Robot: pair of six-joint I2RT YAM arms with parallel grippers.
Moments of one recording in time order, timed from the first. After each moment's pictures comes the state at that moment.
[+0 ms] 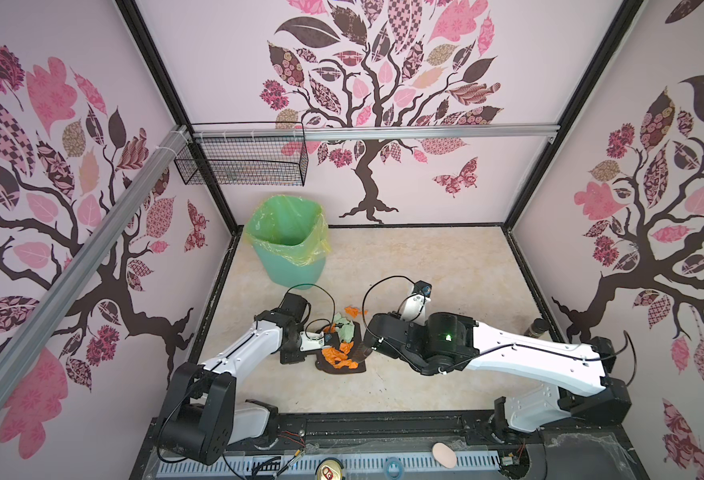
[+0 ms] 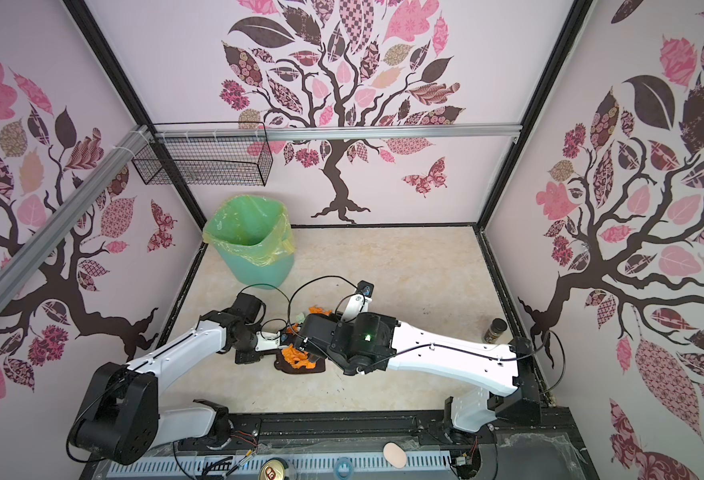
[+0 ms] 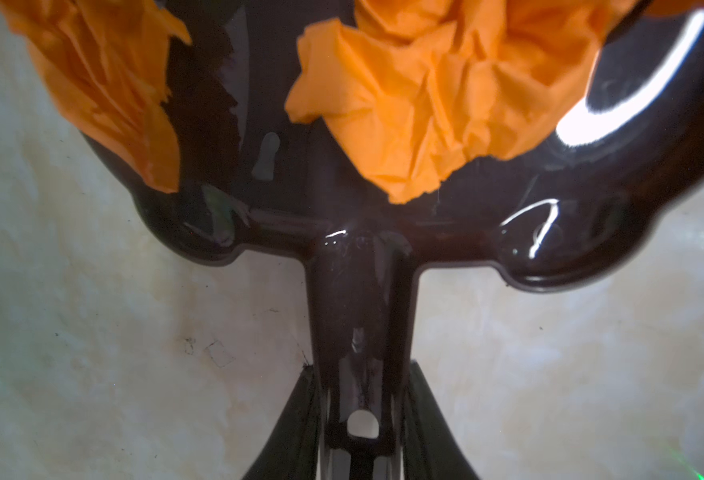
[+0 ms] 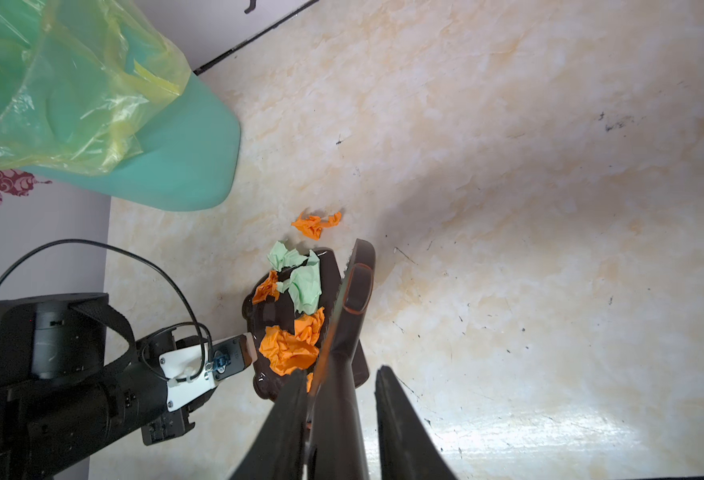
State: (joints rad) left arm -0.29 1.30 0.67 -0.76 0.00 1.20; right arm 1.31 1.46 1.49 -1.14 0.73 1.51
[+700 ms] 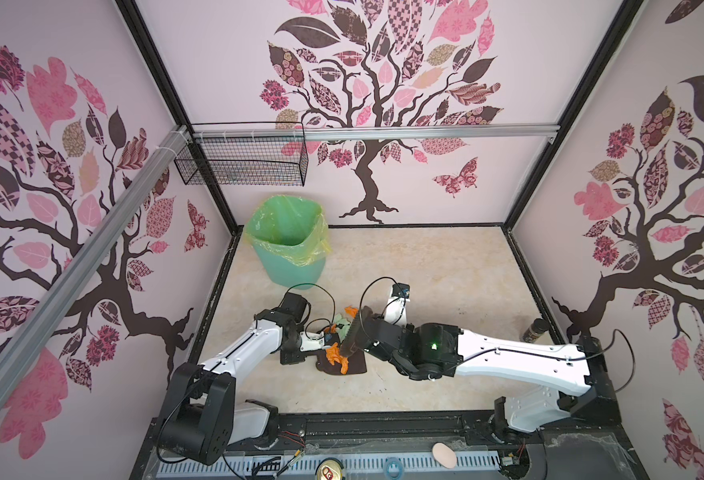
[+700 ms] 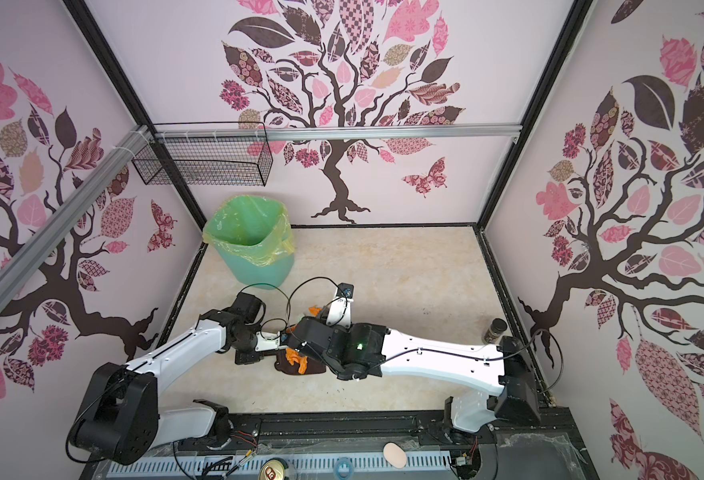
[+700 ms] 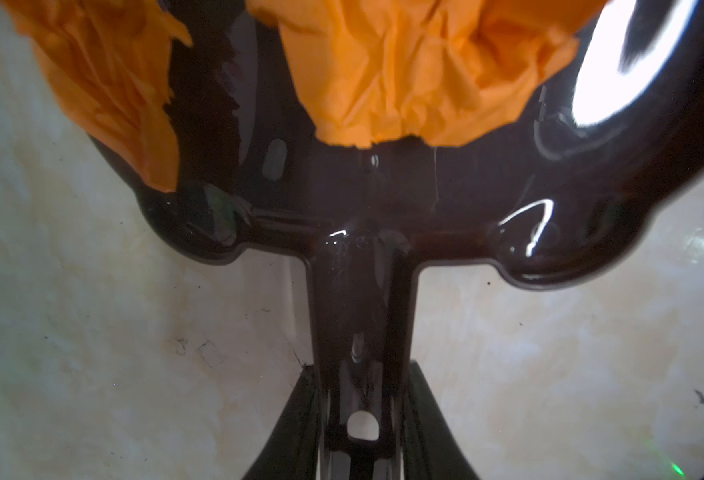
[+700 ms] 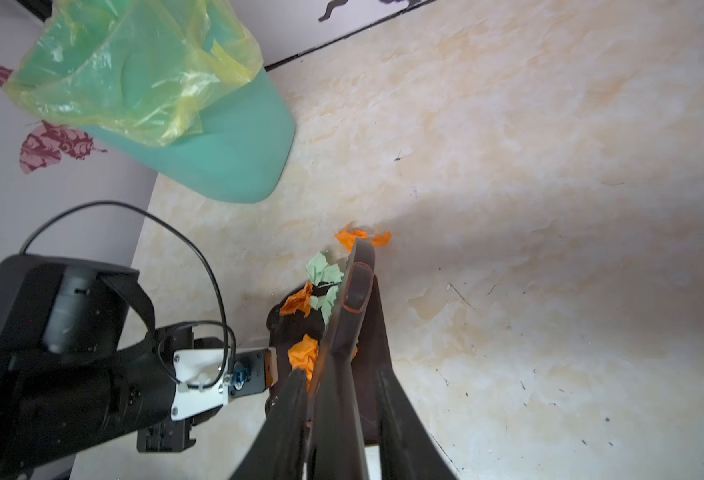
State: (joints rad) left arm -0.29 1.30 0.68 -0.79 0.02 1.19; right arm 1.30 1.43 1.27 -0.72 0.71 1.23
